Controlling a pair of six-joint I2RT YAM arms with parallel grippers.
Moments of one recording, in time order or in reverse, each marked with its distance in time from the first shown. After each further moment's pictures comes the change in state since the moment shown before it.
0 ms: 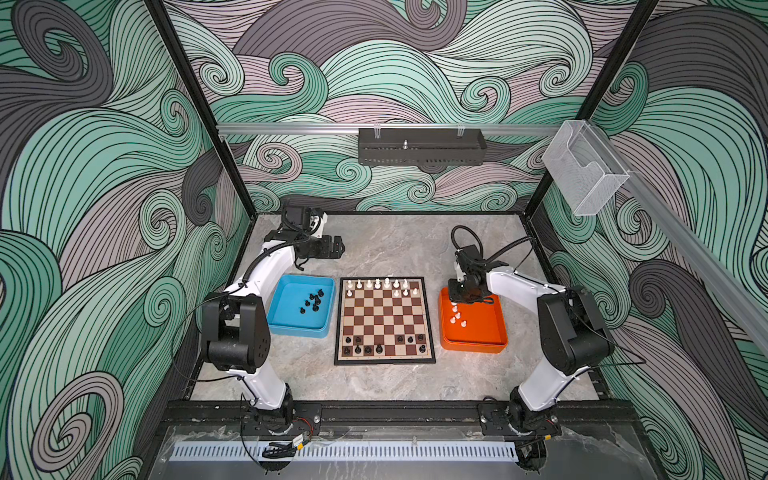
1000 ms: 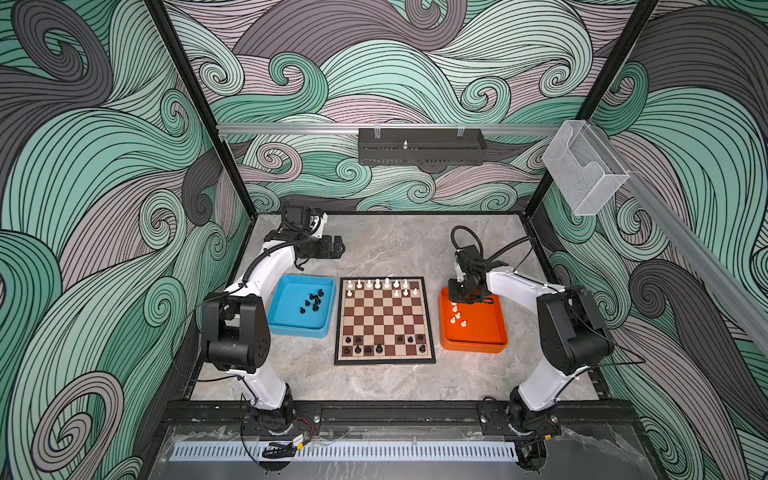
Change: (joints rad) left arm 0.000 0.000 0.000 0.000 0.004 -0.002; right arm 0.000 0.003 0.000 0.000 -0.007 0.008
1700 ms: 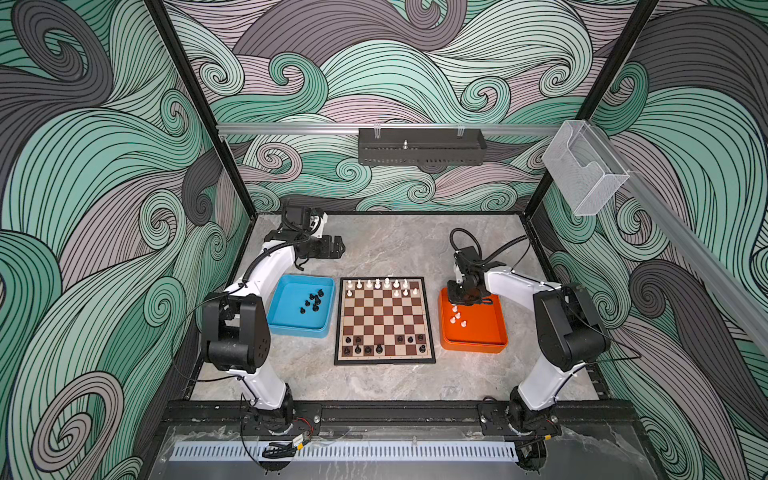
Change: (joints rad) left arm 0.000 0.000 0.000 0.000 0.003 -0.002; right arm 0.000 0.025 0.000 0.000 -0.011 0.002
